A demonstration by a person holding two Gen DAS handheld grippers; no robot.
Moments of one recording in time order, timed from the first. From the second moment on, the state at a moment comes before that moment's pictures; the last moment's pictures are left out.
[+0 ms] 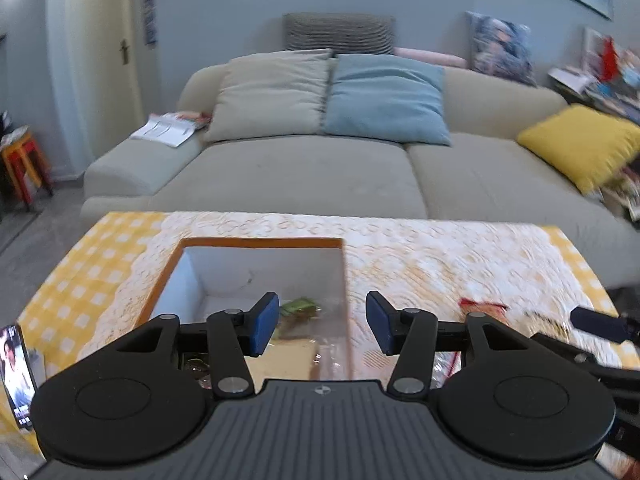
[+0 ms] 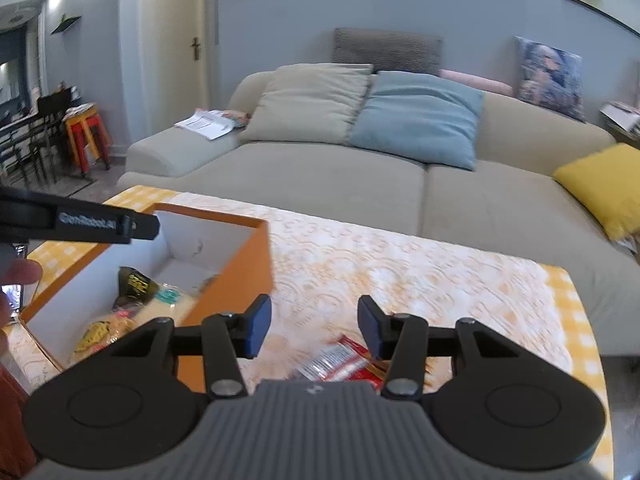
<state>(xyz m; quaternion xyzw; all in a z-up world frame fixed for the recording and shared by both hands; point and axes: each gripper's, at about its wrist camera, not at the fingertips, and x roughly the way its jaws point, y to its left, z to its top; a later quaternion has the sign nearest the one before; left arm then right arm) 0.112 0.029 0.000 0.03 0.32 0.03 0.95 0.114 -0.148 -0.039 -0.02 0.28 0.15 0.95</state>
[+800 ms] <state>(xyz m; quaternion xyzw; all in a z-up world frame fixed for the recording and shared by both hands) 0.128 -0.083 -0.066 0.14 0.44 -0.02 0.89 0.130 -0.246 -0.103 0.02 0.37 0.09 0.92</state>
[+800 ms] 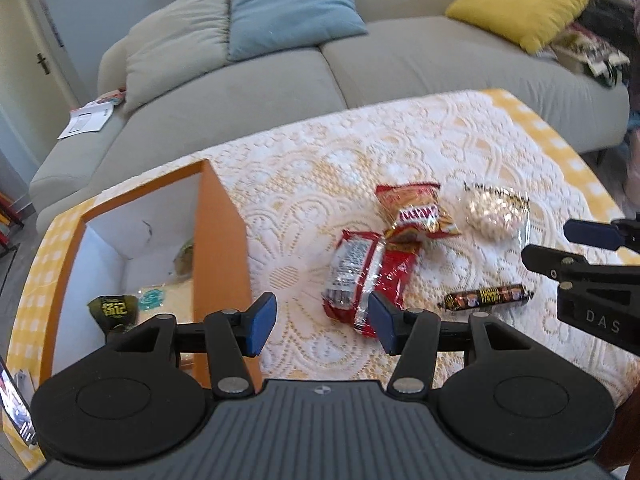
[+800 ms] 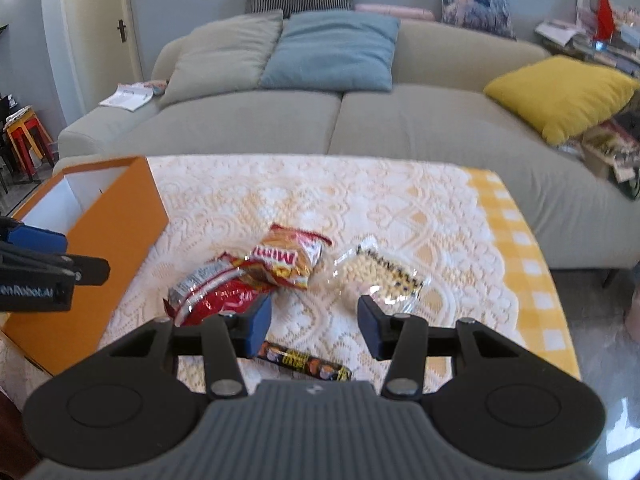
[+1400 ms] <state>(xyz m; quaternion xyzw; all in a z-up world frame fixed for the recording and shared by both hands) 0.192 -0.097 -0.100 0.13 0.47 -0.10 0.87 0.190 -0.264 -0.146 0.04 0.45 0.13 0.88</state>
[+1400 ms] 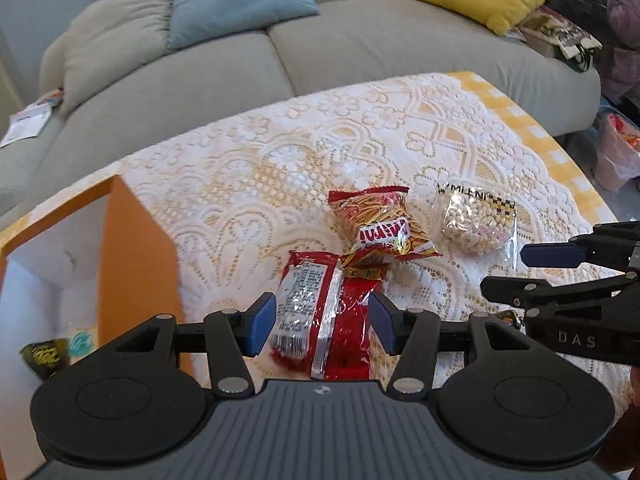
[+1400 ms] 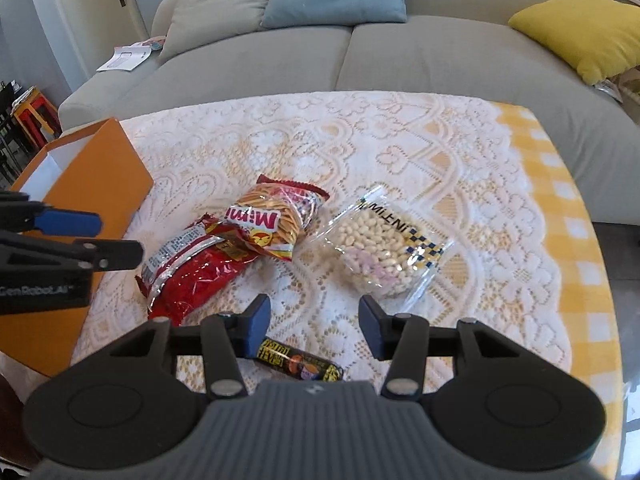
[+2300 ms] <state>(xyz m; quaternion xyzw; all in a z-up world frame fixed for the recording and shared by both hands) 0.222 -0.099 -0.147 0.18 0.53 -0.14 0.81 0.188 -0.224 -0.183 -0.07 0.52 0.20 0.83</state>
